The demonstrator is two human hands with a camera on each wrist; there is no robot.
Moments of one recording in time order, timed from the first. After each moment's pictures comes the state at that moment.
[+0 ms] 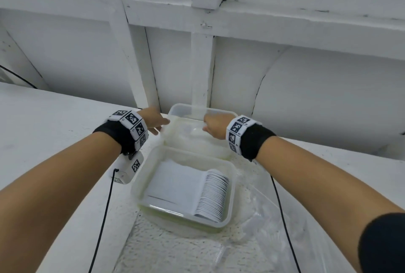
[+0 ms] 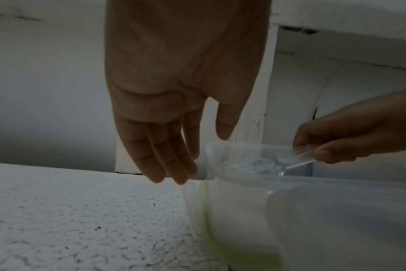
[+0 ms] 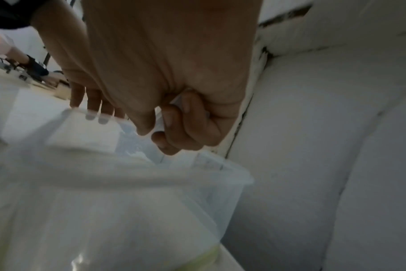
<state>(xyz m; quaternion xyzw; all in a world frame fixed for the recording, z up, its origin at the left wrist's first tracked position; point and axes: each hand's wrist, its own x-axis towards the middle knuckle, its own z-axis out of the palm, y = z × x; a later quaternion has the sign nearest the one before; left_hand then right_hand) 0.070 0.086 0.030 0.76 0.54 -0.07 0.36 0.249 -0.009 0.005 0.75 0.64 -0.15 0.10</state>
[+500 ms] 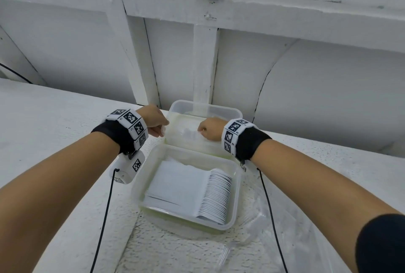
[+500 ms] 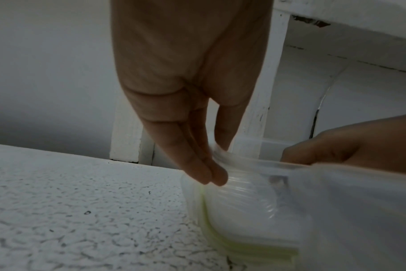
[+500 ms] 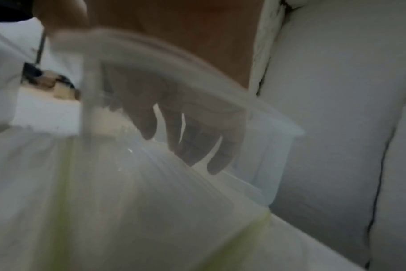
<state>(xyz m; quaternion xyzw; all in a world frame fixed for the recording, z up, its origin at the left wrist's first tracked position) 0.070 0.101 0.010 0.72 0.54 -0.02 0.43 0.234 0.003 -0.016 0.74 0.63 -0.24 0.05</state>
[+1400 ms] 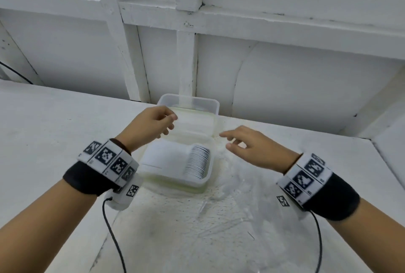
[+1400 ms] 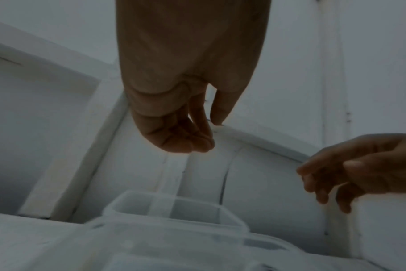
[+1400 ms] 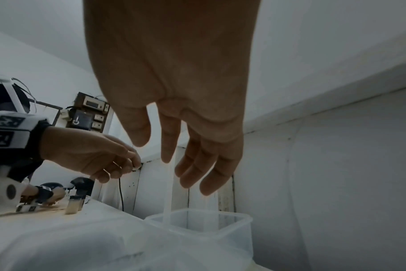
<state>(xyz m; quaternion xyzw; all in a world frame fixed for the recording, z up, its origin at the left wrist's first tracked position) 0.025 -0.057 0.068 0.80 0.38 0.19 0.43 0.220 -0.217 0.058 0.74 0.62 -0.21 -0.18</state>
